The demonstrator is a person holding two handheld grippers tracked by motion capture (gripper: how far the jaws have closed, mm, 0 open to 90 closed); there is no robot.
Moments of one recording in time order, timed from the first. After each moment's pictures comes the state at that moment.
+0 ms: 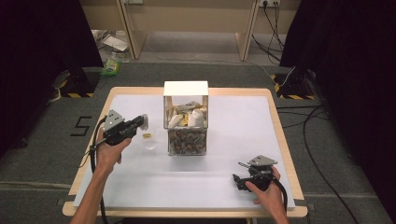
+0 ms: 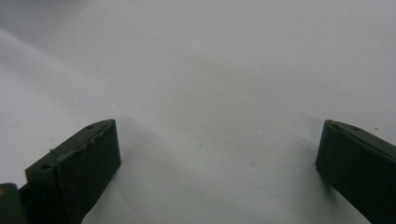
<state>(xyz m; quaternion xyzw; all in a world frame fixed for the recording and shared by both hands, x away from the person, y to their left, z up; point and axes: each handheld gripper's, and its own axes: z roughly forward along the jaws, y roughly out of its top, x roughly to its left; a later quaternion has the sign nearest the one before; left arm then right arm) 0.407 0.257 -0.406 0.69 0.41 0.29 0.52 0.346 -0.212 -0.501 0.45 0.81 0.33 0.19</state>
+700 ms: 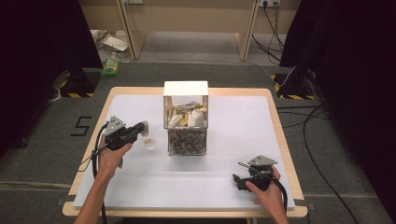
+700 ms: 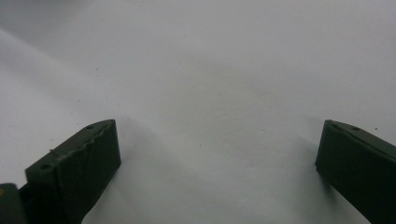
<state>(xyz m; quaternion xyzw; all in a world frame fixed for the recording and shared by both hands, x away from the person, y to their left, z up) 0.406 0.261 -0.433 0.70 0.43 0.26 0.51 0.346 -0.212 -0.501 0.45 0.81 0.33 0.19</state>
